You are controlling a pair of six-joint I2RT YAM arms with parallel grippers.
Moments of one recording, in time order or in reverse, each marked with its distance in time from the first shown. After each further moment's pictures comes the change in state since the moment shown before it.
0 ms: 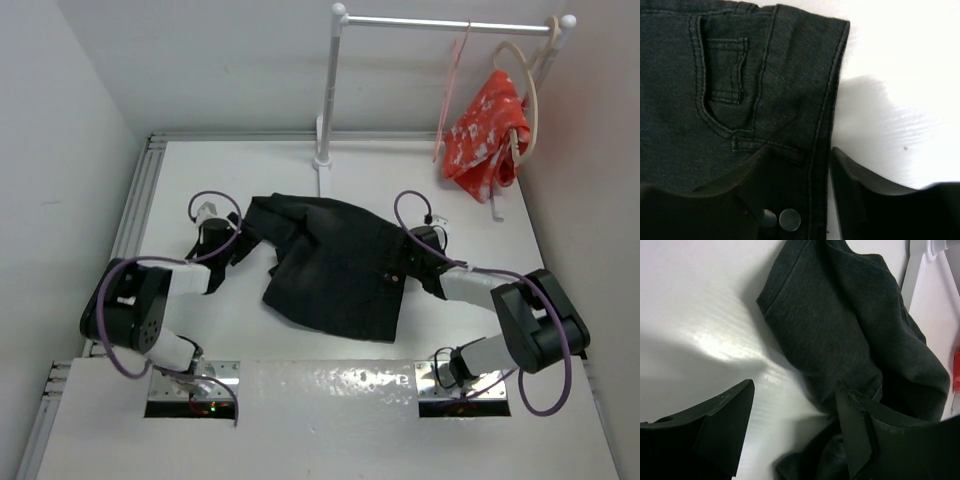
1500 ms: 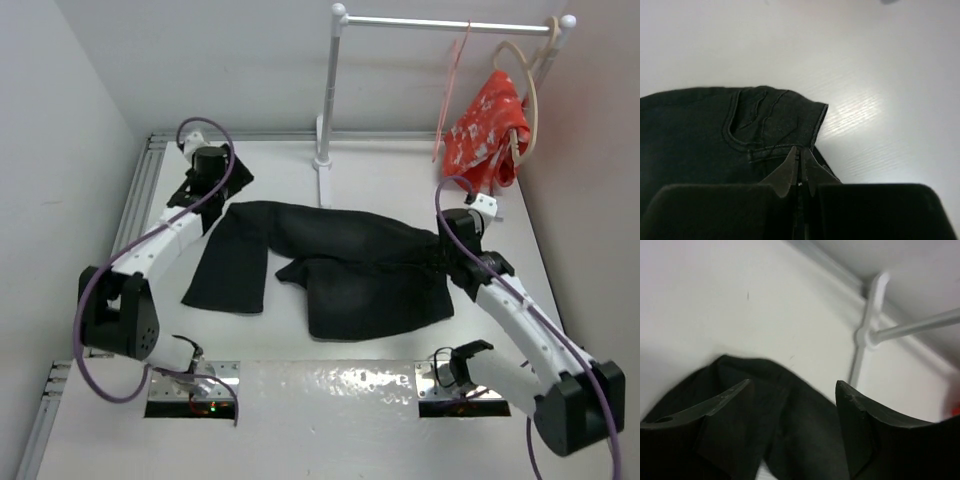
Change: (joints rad) left arm 0.000 -0.078 0.629 -0.572 -0.254 0.212; right arm -0.025 -0.505 0.232 -0.628 0.310 -0.122
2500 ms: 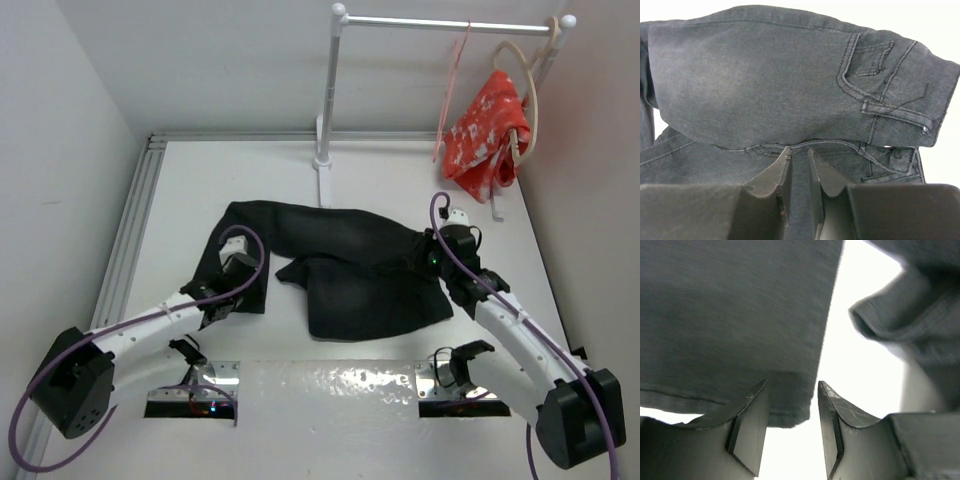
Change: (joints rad) left arm -0.373 -0.377 -0.669 -0.203 0.014 -0.041; right arm -0.035 -0.014 -0.195 0.259 -0.515 -0.050
